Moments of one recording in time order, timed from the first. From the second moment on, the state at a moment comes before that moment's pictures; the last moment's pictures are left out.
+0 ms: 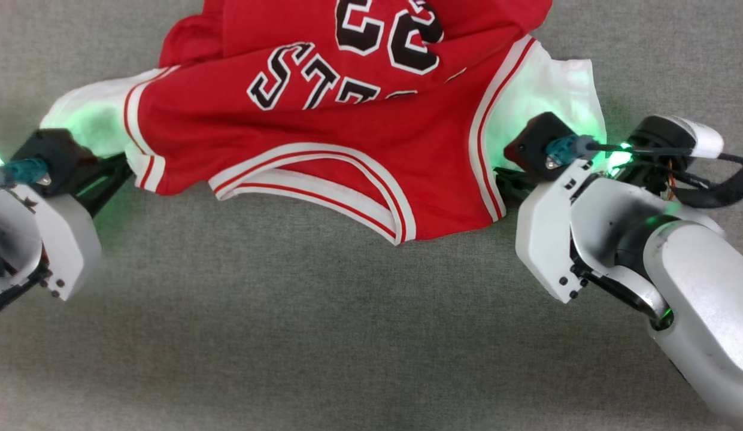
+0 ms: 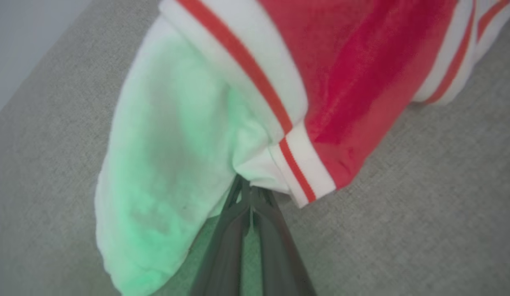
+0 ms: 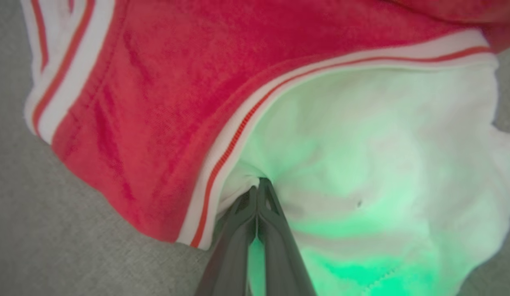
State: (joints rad) left arm -1.12 1.09 -1.28 0.25 -0.82 -0.13 -0.03; right arm -0.78 -0.43 0.66 0.00 0.42 0.14 0.75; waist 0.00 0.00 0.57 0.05
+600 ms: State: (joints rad) left arm -1.21 1.12 -1.25 0.08 -1.46 -0.13 -0.19; right arm -0.59 -0.33 0.25 -0.16 0.42 0.13 0.52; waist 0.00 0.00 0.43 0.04
